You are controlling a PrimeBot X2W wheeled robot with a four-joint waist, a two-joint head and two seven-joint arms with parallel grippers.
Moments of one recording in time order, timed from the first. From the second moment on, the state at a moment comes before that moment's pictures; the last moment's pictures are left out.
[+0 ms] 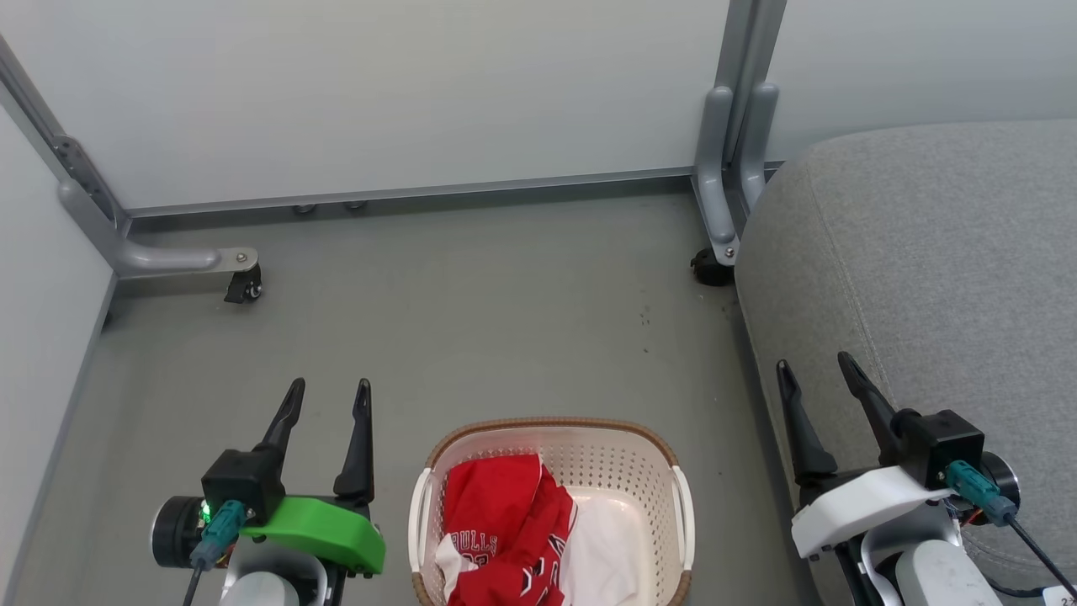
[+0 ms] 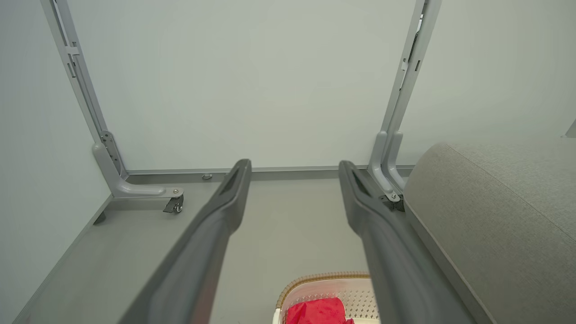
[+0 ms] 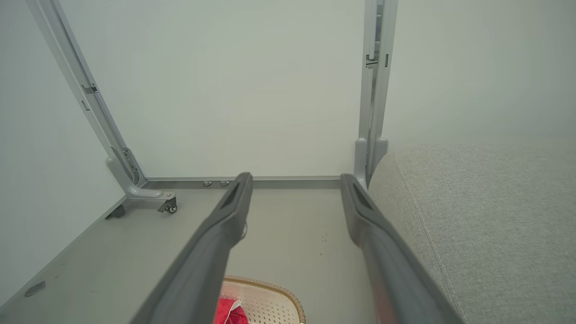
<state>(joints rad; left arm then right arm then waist) -0.12 0.05 -0.11 0.33 -0.19 -0.12 -0.25 -0.06 -0.08 0.07 0.18 0.16 0.13 -0.20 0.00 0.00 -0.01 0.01</state>
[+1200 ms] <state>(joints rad) -0.24 0.05 -0.29 0.49 -0.20 -0.08 -0.26 -0.12 -0.09 0.09 0.13 0.13 0.13 -0.21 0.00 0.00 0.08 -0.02</state>
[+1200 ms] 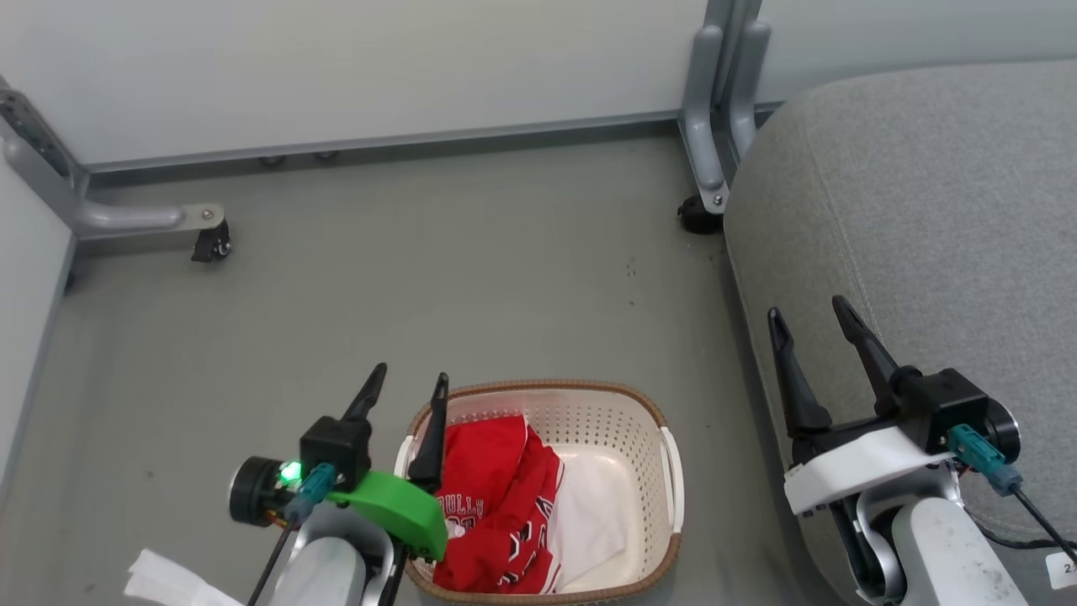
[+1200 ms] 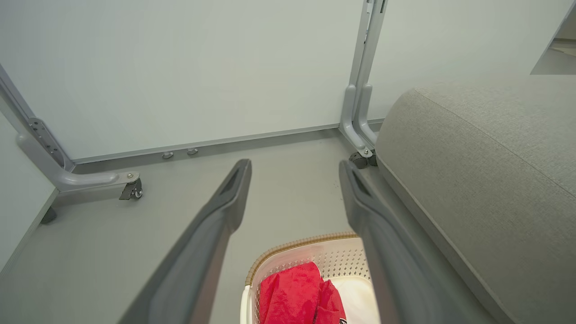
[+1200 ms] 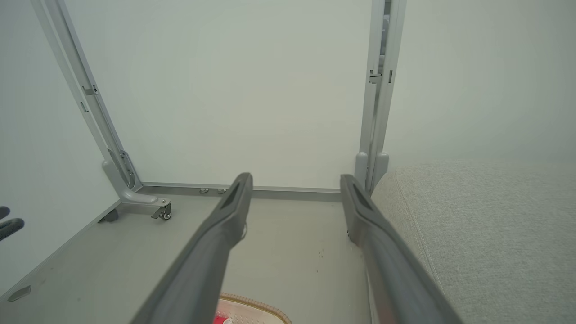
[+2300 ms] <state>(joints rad) -0.79 0.05 -0.90 1.09 -0.42 0.00 -0.10 -0.45 -0.10 0.17 -0.07 0.17 0.13 -0.26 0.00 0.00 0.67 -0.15</state>
